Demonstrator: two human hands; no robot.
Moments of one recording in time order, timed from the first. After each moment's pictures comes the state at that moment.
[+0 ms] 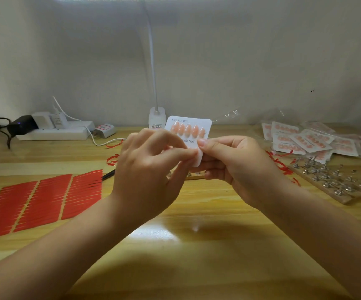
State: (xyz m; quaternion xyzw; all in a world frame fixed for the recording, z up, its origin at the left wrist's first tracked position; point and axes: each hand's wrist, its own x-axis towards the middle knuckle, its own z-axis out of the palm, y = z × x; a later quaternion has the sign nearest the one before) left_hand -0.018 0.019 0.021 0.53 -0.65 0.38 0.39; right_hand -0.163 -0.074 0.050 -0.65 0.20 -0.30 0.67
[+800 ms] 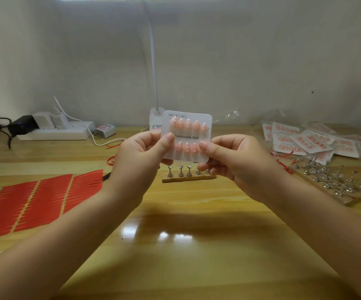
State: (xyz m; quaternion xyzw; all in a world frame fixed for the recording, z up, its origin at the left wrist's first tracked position) left_hand -0.012 0.013 0.030 0.61 -0.41 -0.18 0.65; right_hand -0.163 -0.094 0.042 -0.68 0.20 -0.29 0.65
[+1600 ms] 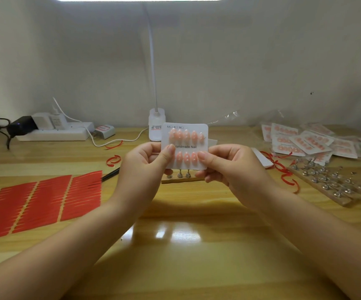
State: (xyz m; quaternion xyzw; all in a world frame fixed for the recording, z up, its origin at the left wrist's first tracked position) left_hand -0.015 0.010 0.010 0.61 -0.41 -0.16 0.66; right_hand -0.158 -0.099 0.020 -0.68 0.18 -0.32 0.64
